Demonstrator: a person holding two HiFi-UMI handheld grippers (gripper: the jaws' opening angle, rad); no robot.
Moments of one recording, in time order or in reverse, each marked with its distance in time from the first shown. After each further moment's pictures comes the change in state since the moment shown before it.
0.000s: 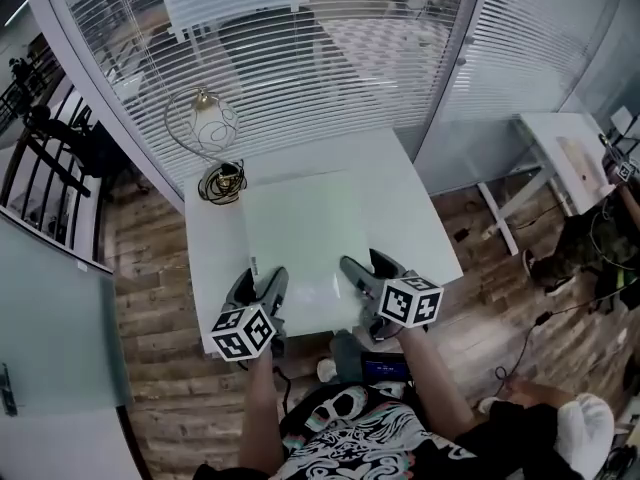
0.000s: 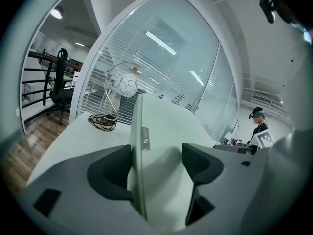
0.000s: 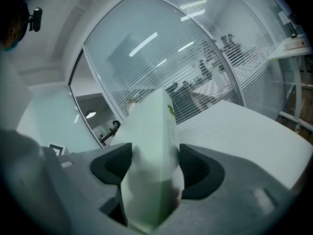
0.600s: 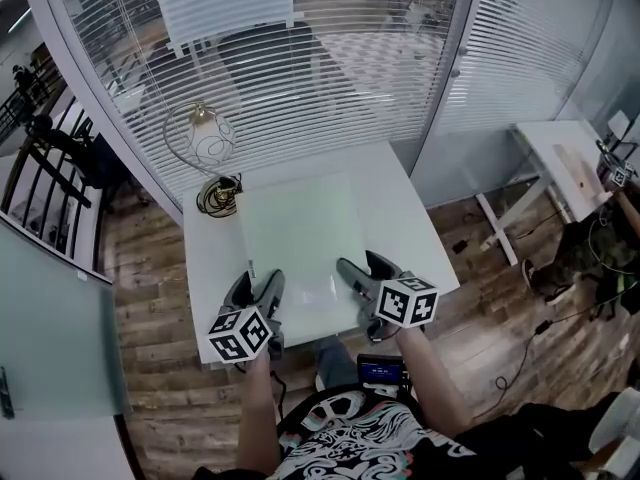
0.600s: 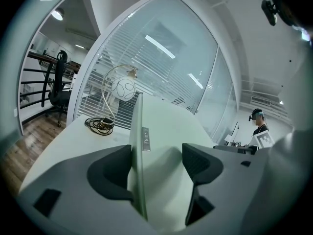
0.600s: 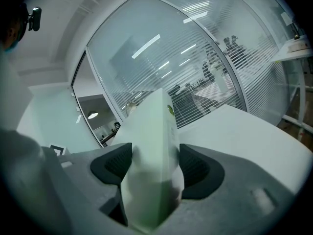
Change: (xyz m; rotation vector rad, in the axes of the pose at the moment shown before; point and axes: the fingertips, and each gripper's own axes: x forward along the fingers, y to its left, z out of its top) left arm 0.012 -0.006 0.012 0.005 -0.040 -0.010; right arm 0.005 -0.005 0.018 -0.021 -0.023 0.025
